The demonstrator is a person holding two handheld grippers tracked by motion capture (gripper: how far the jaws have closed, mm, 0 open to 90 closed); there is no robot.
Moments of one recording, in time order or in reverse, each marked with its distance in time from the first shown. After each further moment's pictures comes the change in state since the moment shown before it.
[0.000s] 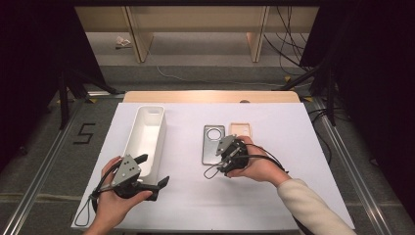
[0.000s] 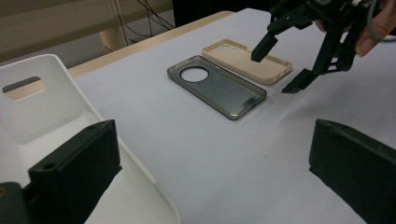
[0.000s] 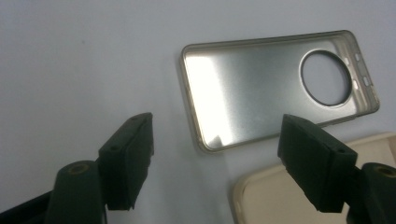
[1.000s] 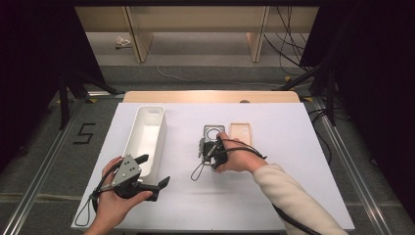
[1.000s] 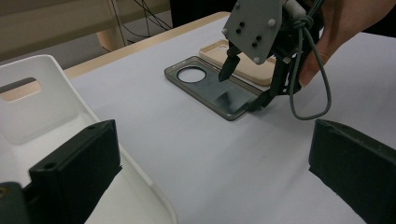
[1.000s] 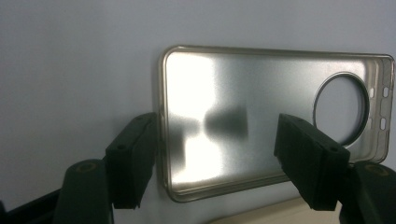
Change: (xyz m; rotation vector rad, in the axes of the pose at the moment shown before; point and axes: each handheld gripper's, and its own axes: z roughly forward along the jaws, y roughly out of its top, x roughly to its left) left arm 0.000 0.000 0.000 -0.003 -0.011 -0.002; right arm -0.007 0.042 0.045 0.239 -0.025 -0.215
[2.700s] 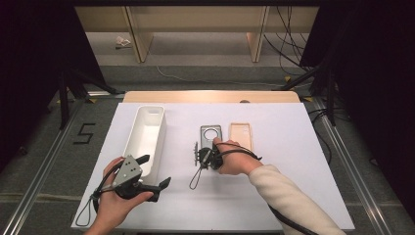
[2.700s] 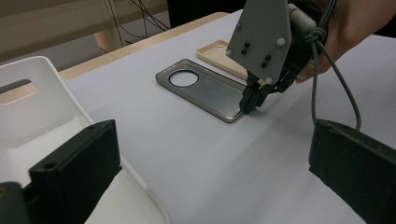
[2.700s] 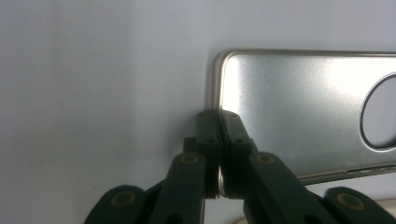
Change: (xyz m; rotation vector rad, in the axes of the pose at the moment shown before) left arm -0.002 0.000 0.001 -0.002 -0.007 0.005; right arm 0.014 0.012 -0.004 0.079 0.098 -0.100
